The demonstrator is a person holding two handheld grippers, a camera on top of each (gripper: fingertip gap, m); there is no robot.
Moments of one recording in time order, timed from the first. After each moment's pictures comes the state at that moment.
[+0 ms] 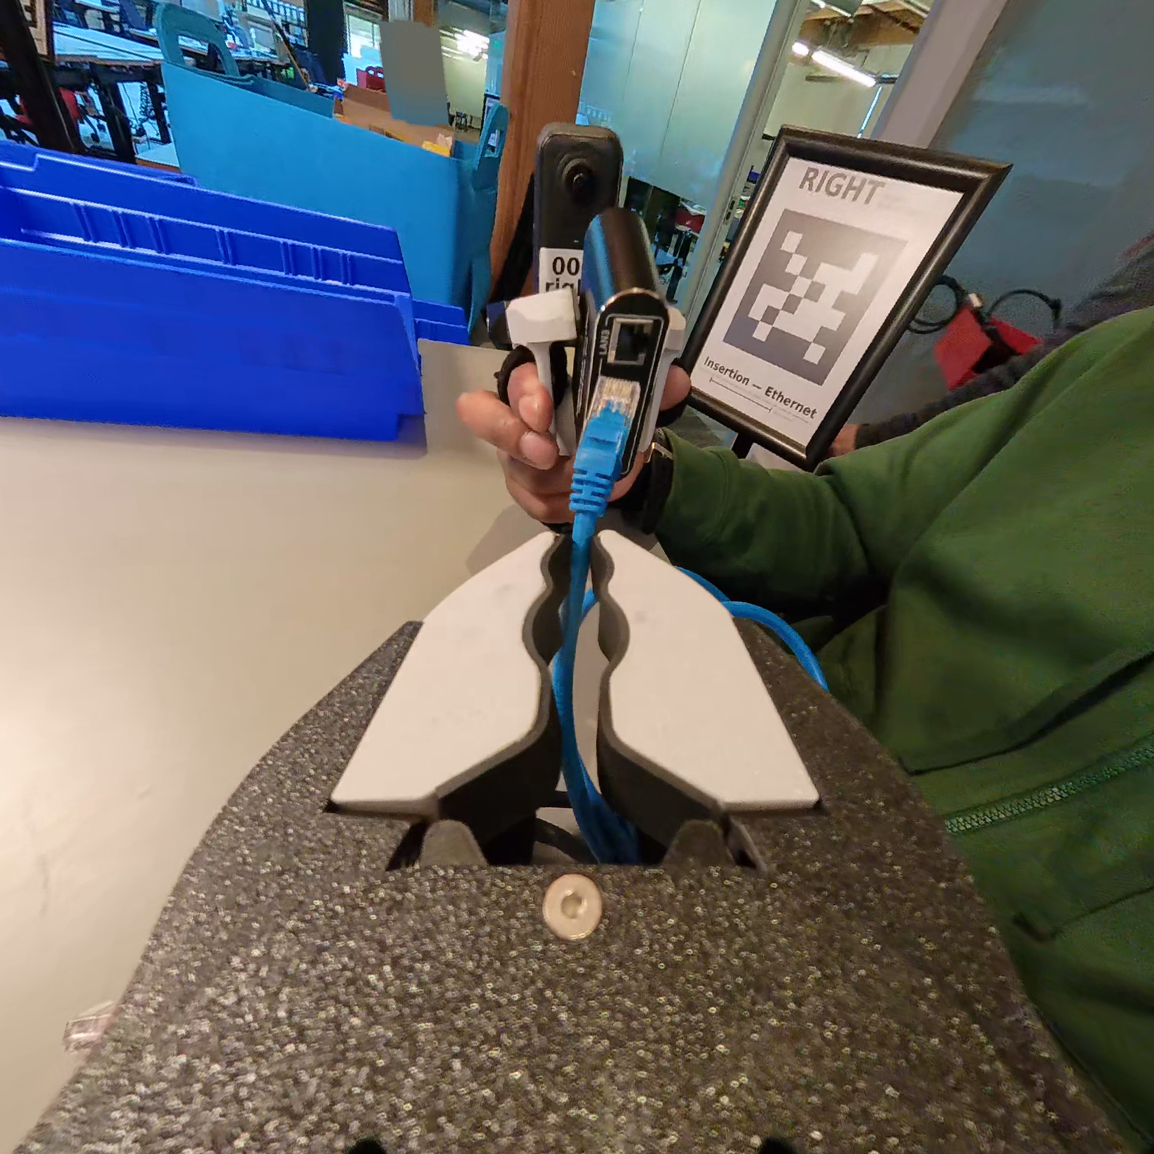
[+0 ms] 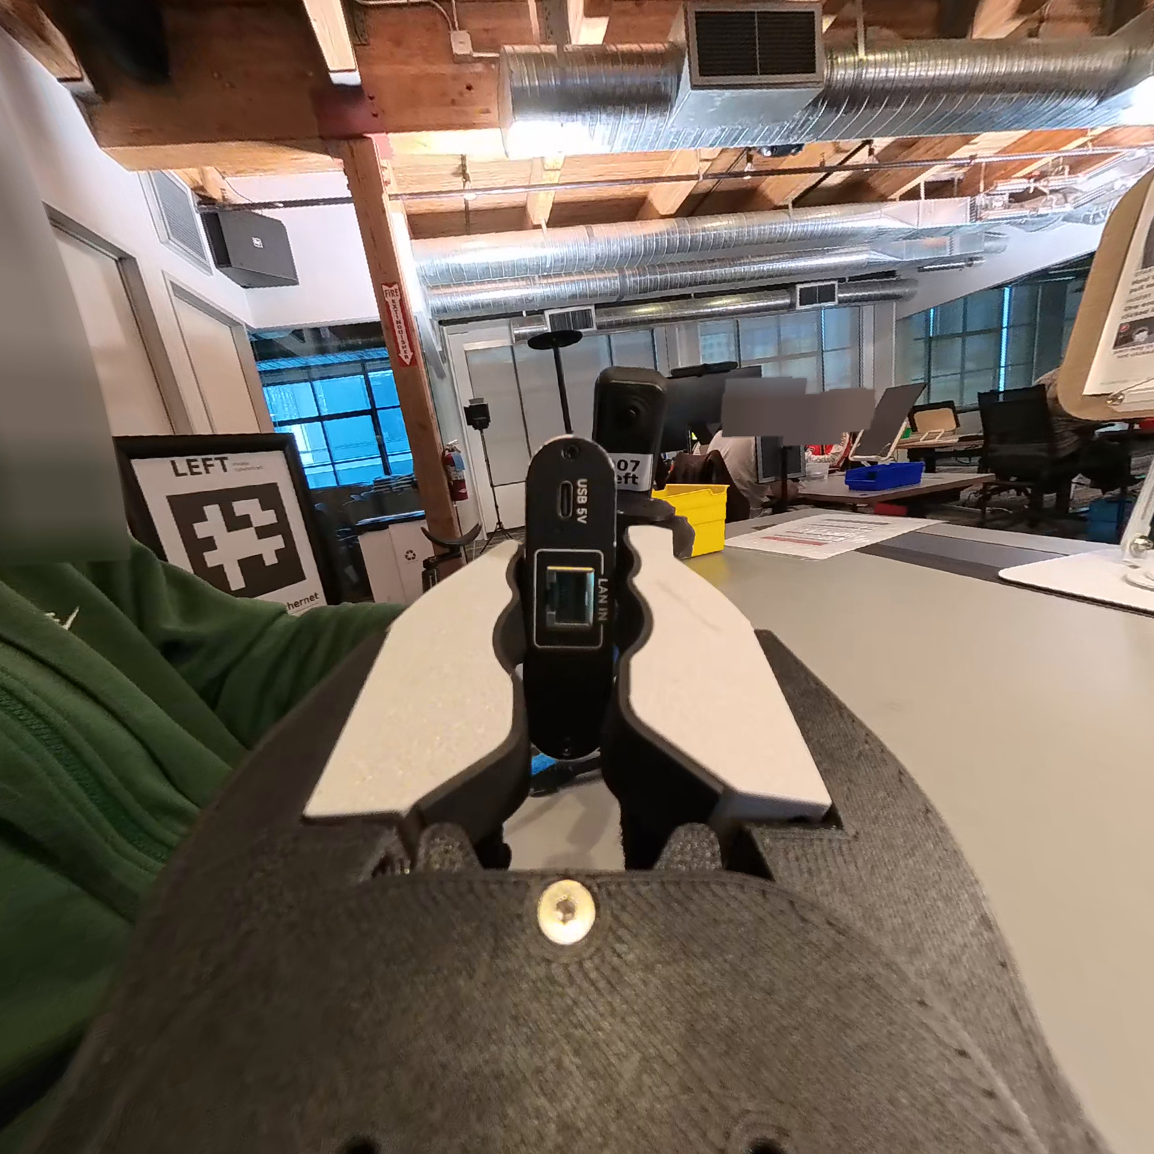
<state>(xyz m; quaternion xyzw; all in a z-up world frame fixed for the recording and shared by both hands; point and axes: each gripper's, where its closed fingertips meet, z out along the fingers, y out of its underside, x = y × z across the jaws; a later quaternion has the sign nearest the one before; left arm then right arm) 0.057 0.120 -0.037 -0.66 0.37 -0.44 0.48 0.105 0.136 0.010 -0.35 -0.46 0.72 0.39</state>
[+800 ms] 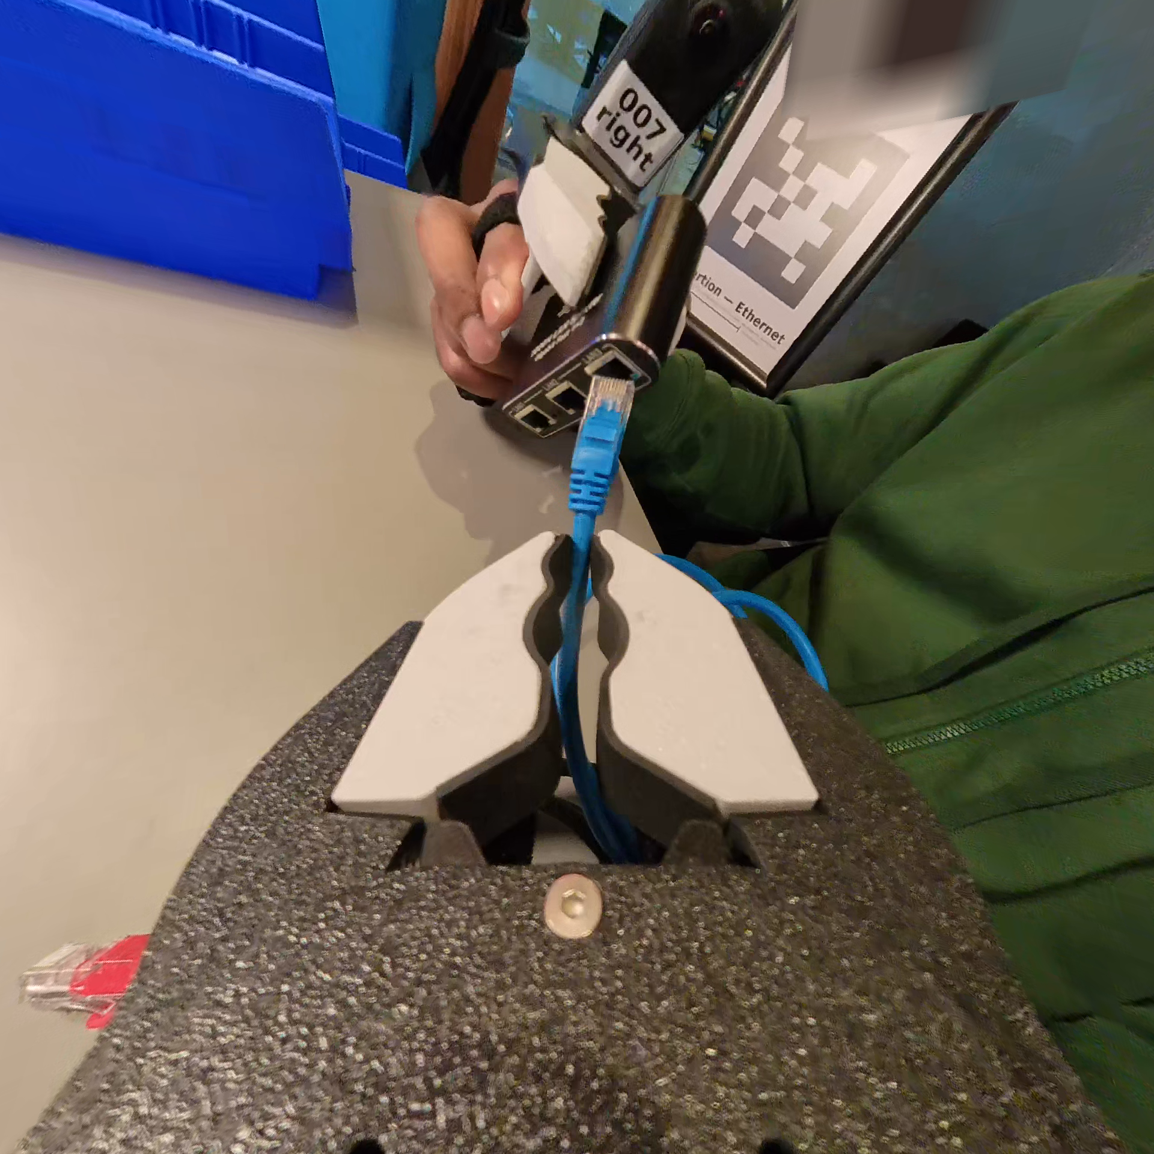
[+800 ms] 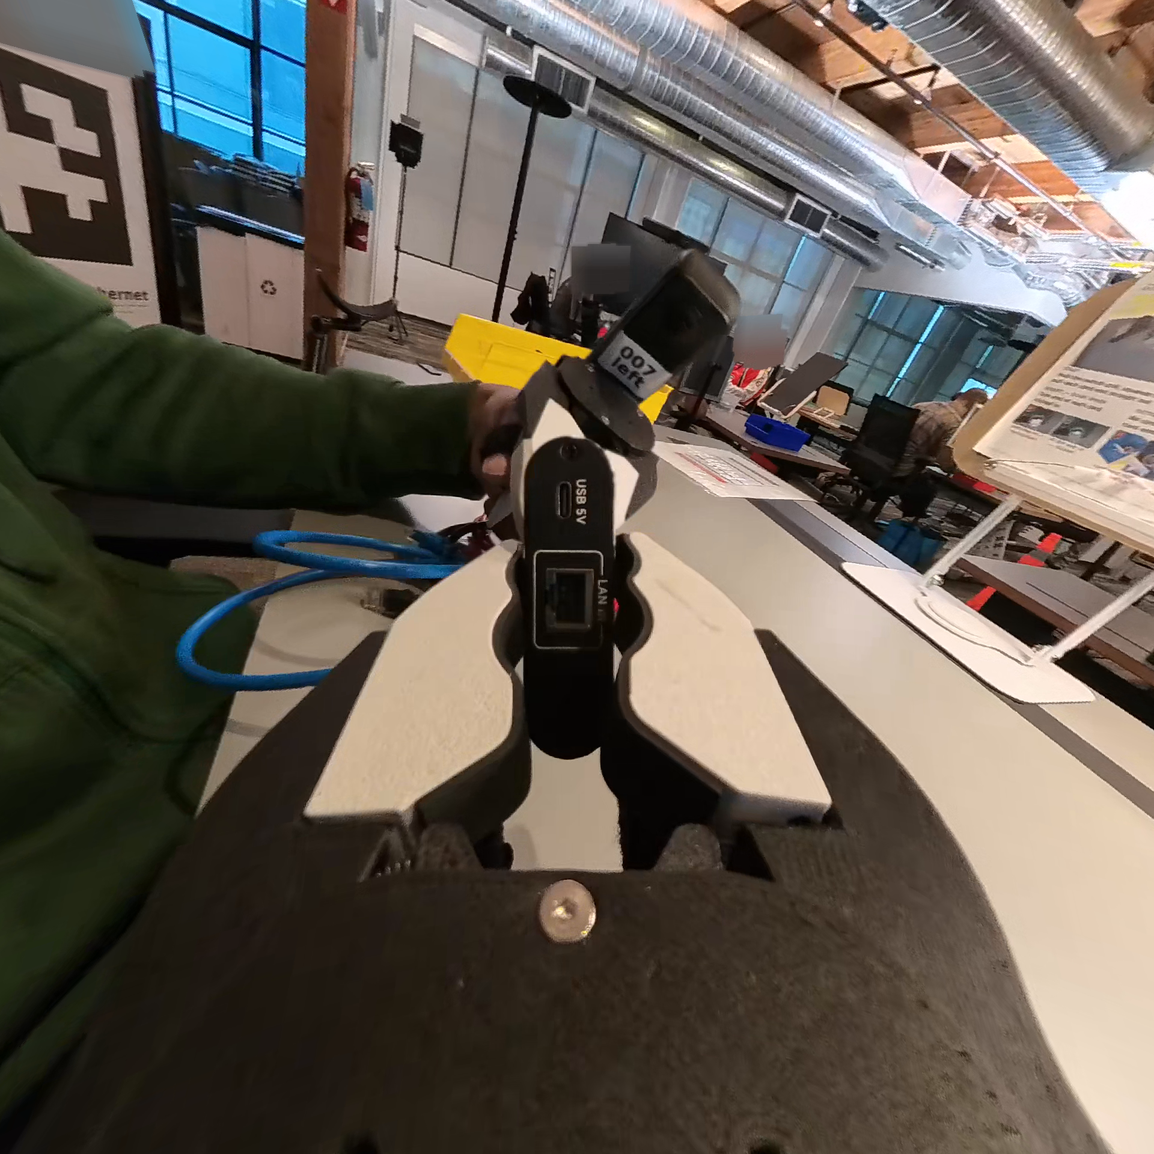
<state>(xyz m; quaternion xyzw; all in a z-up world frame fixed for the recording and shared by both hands) 0.063 0.107 -0.067 -0.71 0.37 -0.46 0.37 0.105 0.127 -0.026 -0.31 -0.62 0.52 0.50</state>
